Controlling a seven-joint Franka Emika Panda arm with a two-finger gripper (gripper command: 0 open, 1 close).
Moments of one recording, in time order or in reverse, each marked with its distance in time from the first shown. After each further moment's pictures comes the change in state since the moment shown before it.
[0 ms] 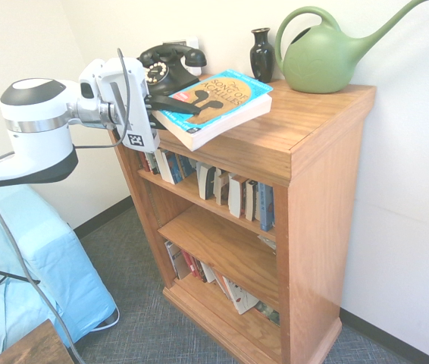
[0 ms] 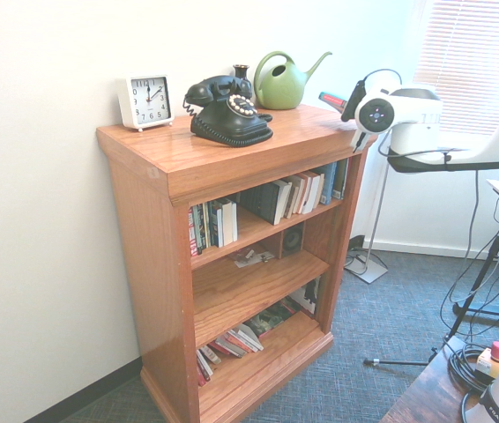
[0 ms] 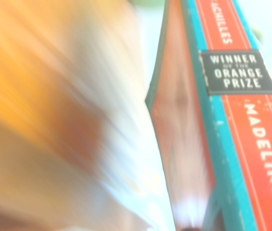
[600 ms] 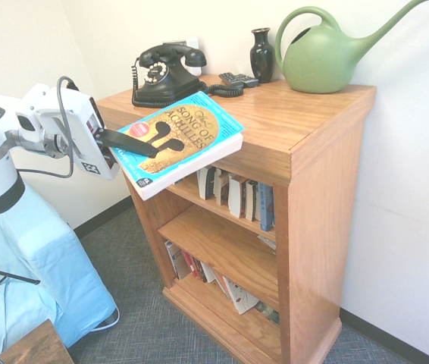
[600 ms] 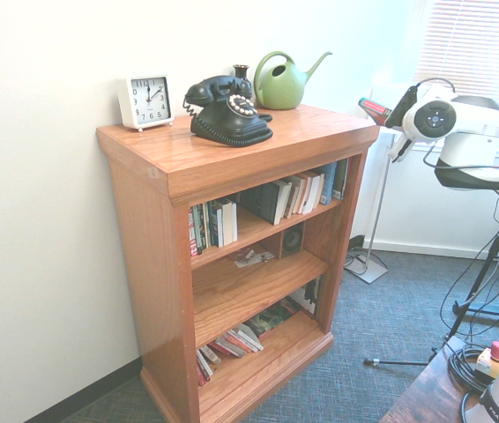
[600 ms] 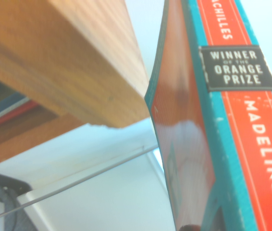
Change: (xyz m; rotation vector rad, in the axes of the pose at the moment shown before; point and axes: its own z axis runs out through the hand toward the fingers) arm -0.062 0.071 -0.045 0.023 -0.114 0.128
